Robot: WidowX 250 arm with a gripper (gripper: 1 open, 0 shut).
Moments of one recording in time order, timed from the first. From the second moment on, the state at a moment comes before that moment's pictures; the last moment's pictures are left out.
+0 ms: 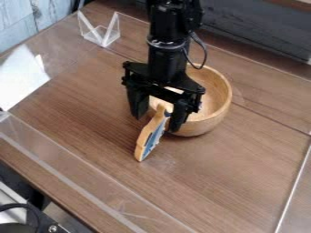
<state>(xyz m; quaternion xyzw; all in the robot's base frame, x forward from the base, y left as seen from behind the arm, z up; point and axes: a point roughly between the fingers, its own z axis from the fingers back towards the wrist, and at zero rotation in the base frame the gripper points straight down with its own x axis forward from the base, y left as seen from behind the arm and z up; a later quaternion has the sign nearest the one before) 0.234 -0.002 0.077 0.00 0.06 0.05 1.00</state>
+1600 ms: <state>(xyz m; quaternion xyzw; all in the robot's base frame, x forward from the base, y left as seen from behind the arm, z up) 0.212 0.000 0.065 -0.01 0.07 0.06 1.00</state>
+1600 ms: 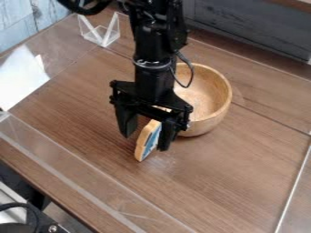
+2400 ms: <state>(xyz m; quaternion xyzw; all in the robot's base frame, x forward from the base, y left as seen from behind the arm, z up) 0.209 -0.002 0.057 -0.02 0.06 0.06 1.00</state>
